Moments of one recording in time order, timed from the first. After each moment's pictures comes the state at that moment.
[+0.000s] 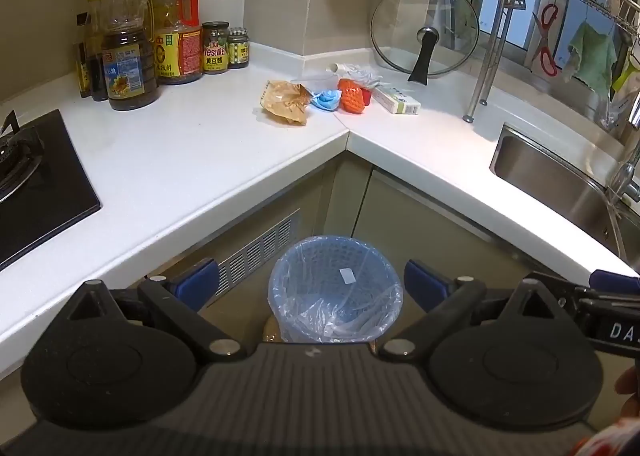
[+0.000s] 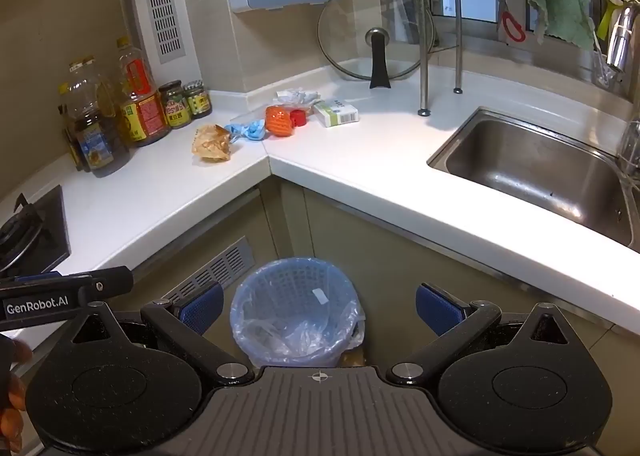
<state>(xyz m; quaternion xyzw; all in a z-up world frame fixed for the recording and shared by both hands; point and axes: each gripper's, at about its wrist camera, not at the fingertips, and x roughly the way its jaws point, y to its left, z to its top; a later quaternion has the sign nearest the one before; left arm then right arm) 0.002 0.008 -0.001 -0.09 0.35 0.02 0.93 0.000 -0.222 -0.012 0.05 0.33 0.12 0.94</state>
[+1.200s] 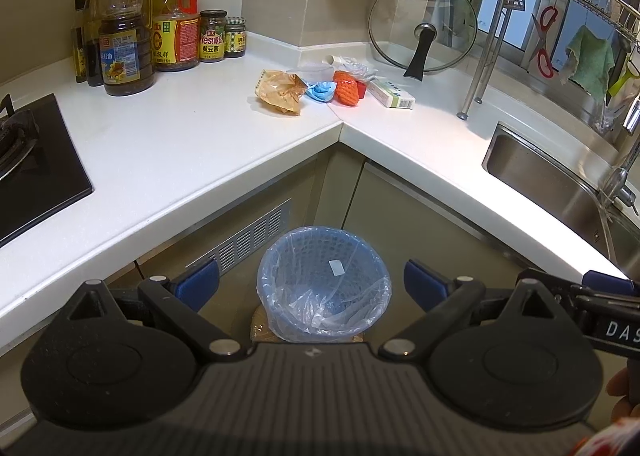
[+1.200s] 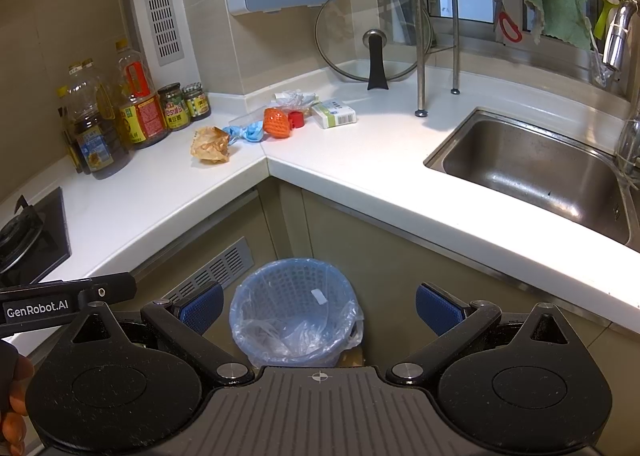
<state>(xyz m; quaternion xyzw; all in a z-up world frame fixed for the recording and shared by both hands) -0.003 -0.001 -0.005 -0.09 0.35 0.02 0.93 -0.002 -0.226 -0.010 0.05 0.33 0.12 0.94</state>
